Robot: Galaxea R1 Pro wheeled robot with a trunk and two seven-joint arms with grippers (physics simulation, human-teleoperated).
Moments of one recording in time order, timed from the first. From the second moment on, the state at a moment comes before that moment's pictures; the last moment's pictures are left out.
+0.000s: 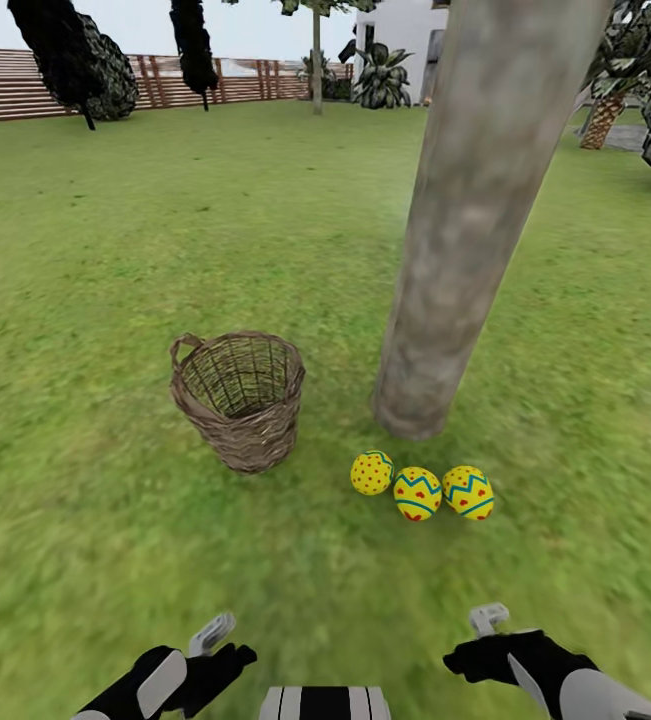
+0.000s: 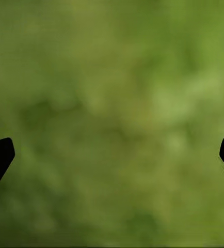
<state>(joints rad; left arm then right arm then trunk) -0.52 0.05 -0.29 -0.30 0.91 0.43 -0.03 -0.65 -0.14 -0.19 -0.09 0.37 0.17 0.33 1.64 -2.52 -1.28</state>
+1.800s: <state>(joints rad) -0.42 0.04 -0.29 -0.11 0.90 0.17 -0.04 -0.45 -0.13 -0.19 0.00 0.37 0.03 0.11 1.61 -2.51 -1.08</state>
